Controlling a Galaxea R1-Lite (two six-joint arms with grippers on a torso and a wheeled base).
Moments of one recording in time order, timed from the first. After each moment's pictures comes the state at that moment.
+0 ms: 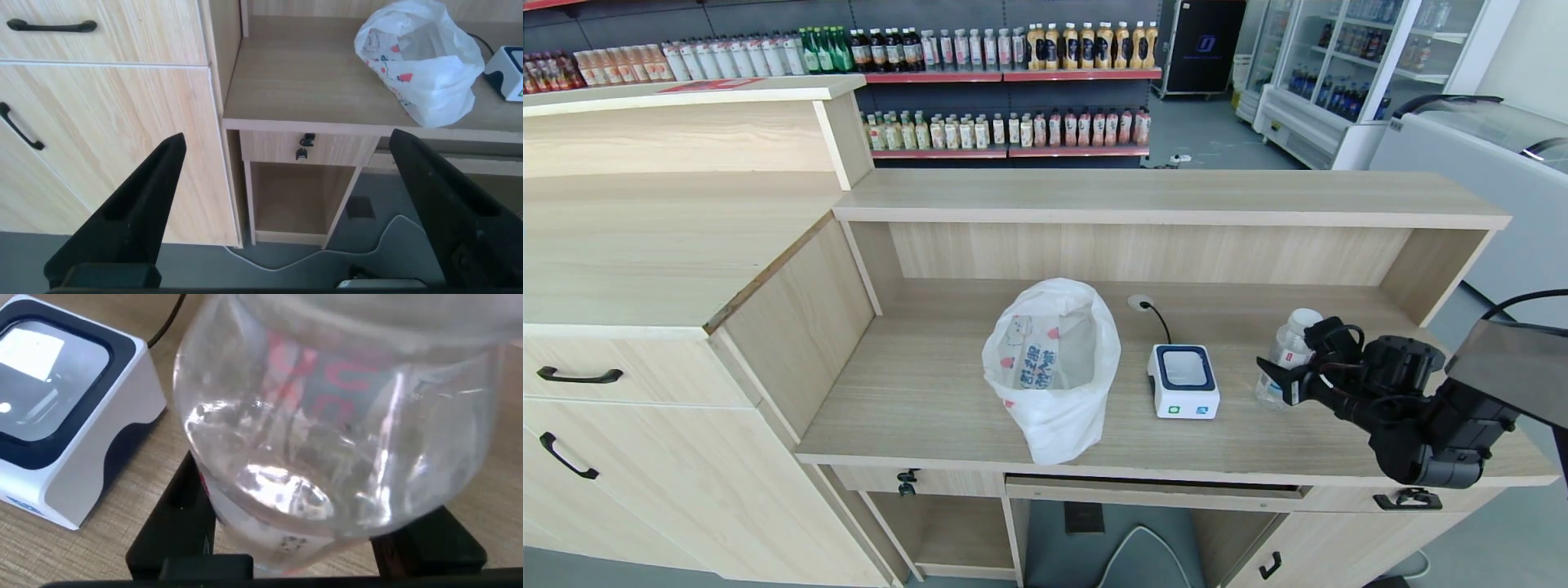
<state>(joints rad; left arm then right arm) 0.00 0.00 0.00 0.00 0.00 0.00 -0.14 2.46 -0.96 -1.34 0.38 -0.34</state>
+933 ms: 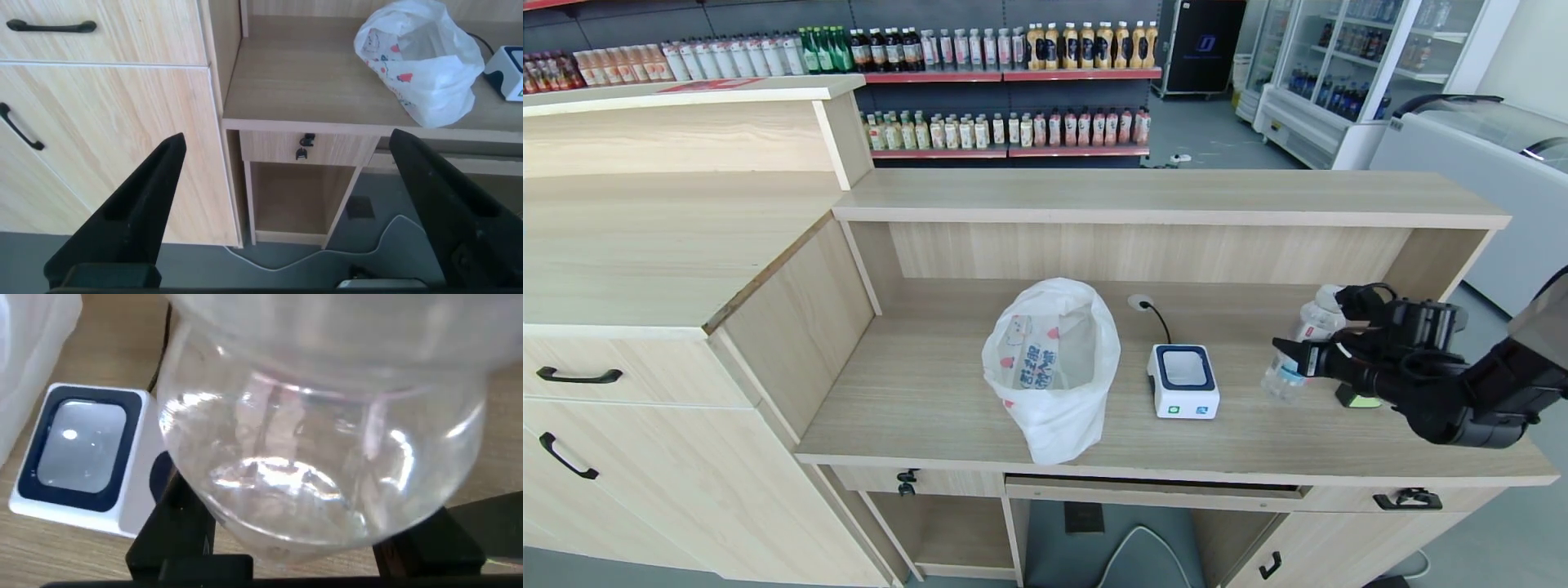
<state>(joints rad) 0.00 0.00 0.00 0.00 0.00 0.00 -0.13 2.23 -0.99 -0.96 0.31 -0.02</state>
